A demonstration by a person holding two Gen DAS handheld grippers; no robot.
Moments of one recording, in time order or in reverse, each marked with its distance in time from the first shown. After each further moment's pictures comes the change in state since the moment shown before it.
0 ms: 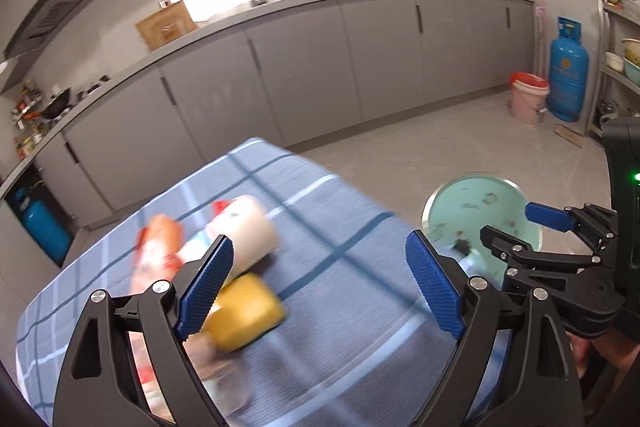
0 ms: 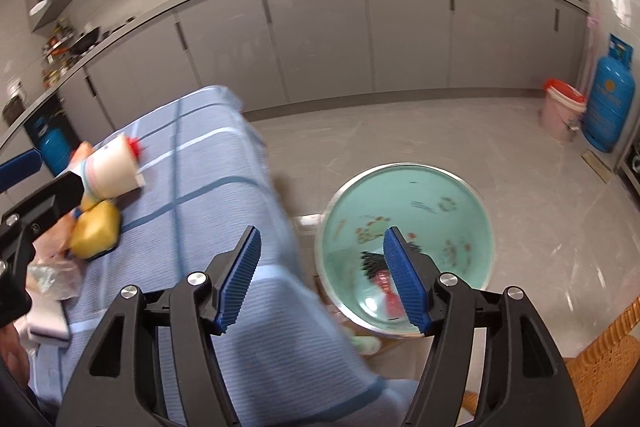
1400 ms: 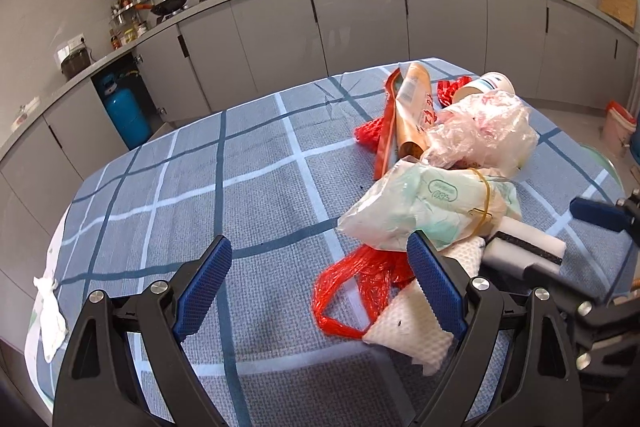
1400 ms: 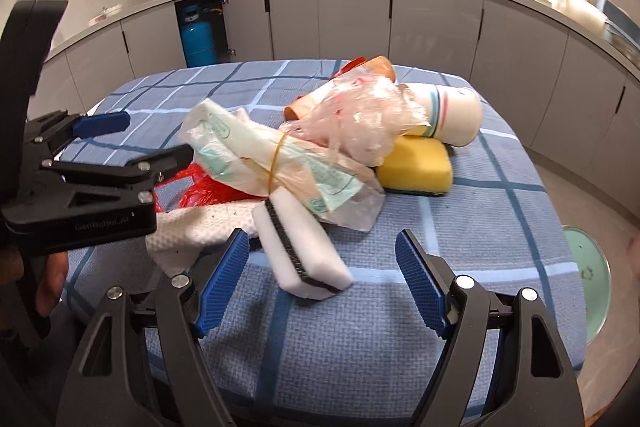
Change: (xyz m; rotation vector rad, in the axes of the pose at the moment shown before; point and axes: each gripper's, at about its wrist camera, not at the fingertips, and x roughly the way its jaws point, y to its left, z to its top) left arm -0.069 0.189 -0.147 -0.289 0.163 0.259; right arm -0.045 0.238 -0.078 -0.486 0.055 0.345
